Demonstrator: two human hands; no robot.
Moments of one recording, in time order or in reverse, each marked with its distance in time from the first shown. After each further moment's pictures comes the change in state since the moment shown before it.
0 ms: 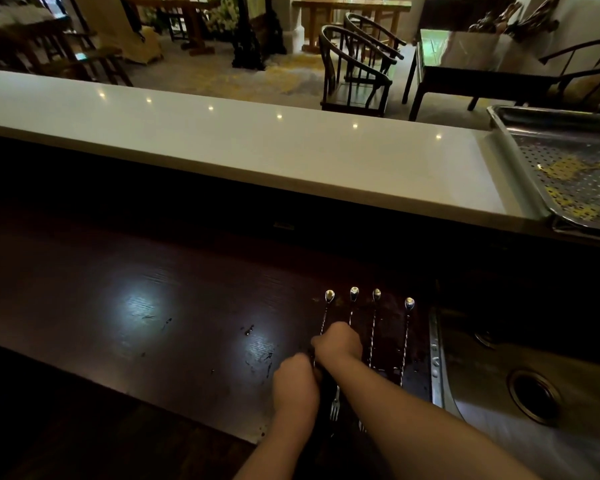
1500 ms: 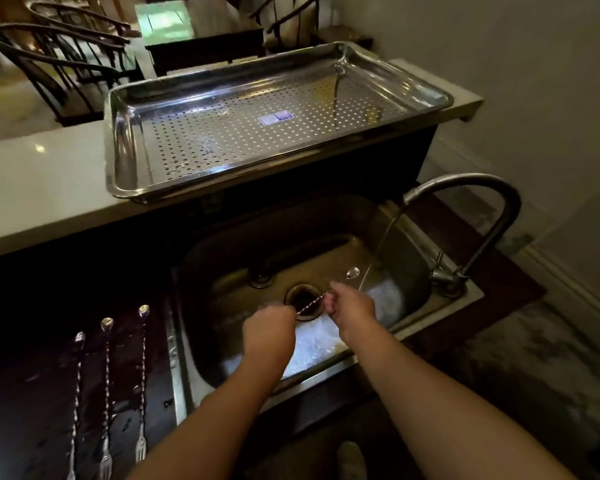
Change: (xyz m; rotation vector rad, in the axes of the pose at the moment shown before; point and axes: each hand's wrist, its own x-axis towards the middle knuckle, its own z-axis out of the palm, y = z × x) left_hand -0.114 0.316 0.166 0.604 0.019 0.868; right_hand 0.008 0.364 -0.281 1.629 0.419 0.419
